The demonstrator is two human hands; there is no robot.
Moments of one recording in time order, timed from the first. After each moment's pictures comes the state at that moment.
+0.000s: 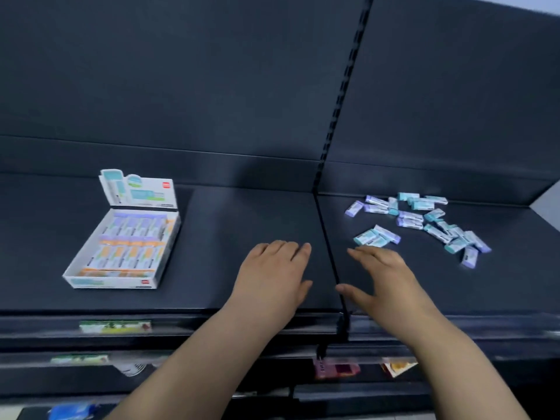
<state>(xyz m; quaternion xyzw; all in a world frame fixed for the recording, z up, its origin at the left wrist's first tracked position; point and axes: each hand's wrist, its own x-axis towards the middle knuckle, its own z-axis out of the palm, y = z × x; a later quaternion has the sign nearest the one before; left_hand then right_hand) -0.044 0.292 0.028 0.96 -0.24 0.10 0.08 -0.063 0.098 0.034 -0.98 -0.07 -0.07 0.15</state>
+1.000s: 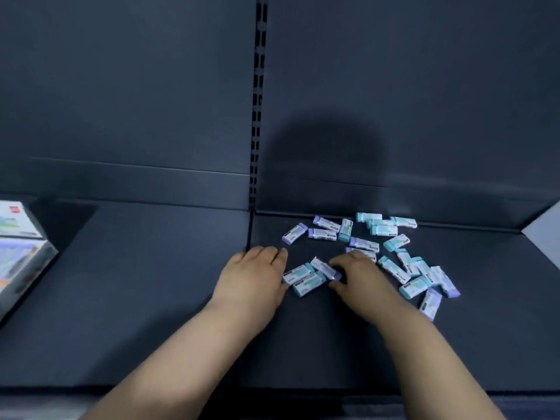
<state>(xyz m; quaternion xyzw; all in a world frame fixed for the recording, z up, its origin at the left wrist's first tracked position) 0.054 0.147 0.007 0.98 -0.19 0.06 0.06 0.075 -0.050 -0.005 -0.98 -0.04 0.06 0.17</state>
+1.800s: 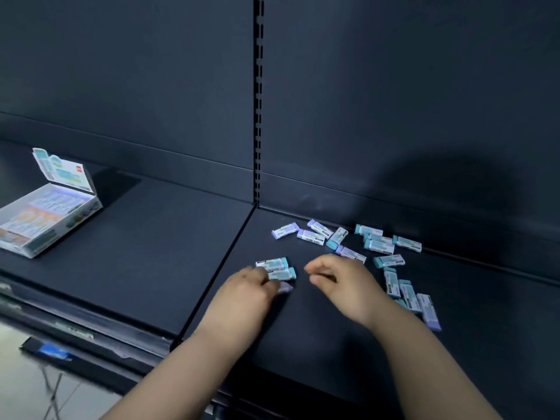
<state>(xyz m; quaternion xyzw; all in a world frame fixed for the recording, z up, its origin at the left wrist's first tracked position) 0.001 0.073 0.000 0.99 -0.08 0.06 0.10 0.083 -0.103 0.007 -0.88 -0.22 0.14 0.39</state>
